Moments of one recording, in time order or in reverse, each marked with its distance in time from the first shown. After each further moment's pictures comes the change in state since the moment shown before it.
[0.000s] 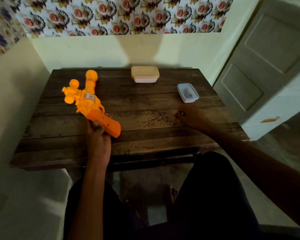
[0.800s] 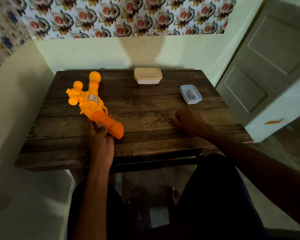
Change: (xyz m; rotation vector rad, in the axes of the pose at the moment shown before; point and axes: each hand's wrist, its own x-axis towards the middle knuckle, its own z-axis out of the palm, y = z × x) left_hand -0.002 0.004 0.003 0.013 0.005 -0.007; right_hand 0.001 -0.019 0.005 -0.218 -0.070 -0.098
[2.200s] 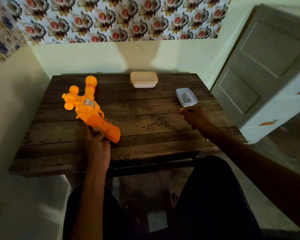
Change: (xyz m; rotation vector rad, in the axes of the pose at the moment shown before) left_hand 0.000 -0.001 -0.001 -0.039 -0.006 0.008; right_hand -0.010 0.024 -0.007 0.907 0.211 0.436
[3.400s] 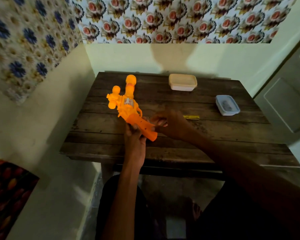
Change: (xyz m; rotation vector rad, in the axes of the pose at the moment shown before) left_hand -0.007 0.006 0.000 0.018 0.038 -0.092; right_hand -0.054 -0.098 0.133 -0.280 -0.521 -0.742
